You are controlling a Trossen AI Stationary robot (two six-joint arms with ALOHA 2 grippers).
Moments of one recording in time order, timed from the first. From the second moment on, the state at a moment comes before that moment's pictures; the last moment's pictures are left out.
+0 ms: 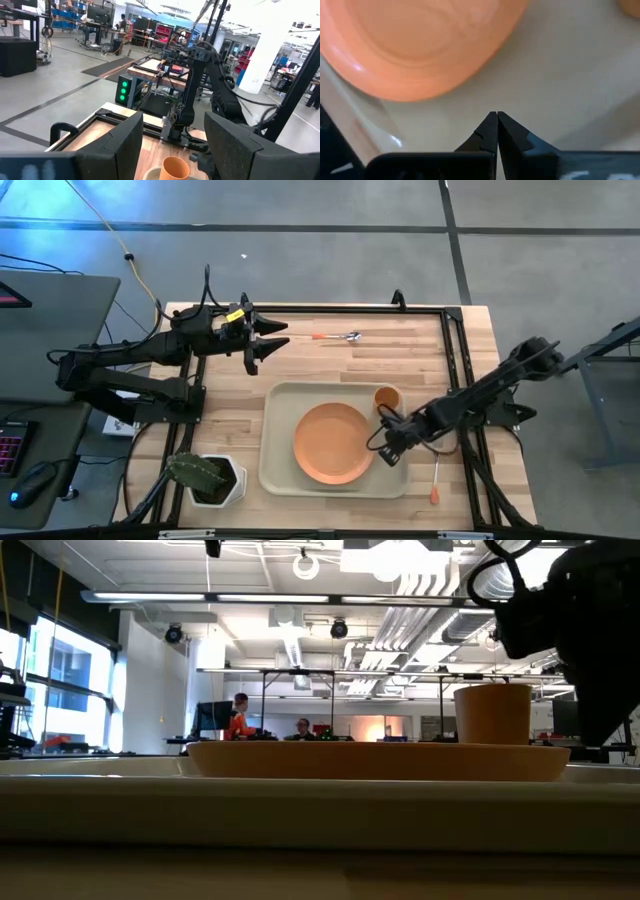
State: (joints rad) left arm 0.18 0.95 0.89 0.10 0.01 -0.23; right arm 0.48 1.44 0.76 -0.47 0.04 1.23
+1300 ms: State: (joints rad) left arm 0.18 0.95 0.89 0.10 0.01 -0.23; right arm 0.38 1.50 0.87 -0.42 -0.04 0.86
